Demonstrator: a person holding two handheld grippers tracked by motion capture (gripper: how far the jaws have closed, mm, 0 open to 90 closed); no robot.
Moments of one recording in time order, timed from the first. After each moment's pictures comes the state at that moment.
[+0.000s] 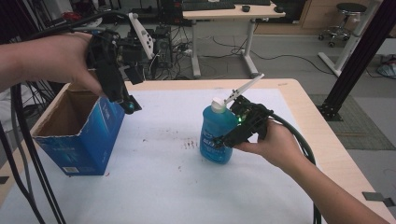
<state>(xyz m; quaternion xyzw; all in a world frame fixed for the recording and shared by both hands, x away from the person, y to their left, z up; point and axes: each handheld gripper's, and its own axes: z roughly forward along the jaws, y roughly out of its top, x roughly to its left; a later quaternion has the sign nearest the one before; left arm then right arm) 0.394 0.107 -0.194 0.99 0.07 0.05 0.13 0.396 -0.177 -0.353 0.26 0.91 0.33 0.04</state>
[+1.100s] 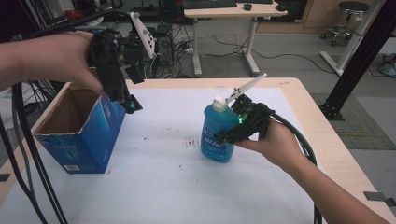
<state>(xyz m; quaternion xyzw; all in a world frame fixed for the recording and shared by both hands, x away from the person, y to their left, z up) 0.393 0.107 -0.196 0.99 0.07 0.05 0.13 0.394 -0.177 -0.354 0.26 0.90 0.34 0.07</state>
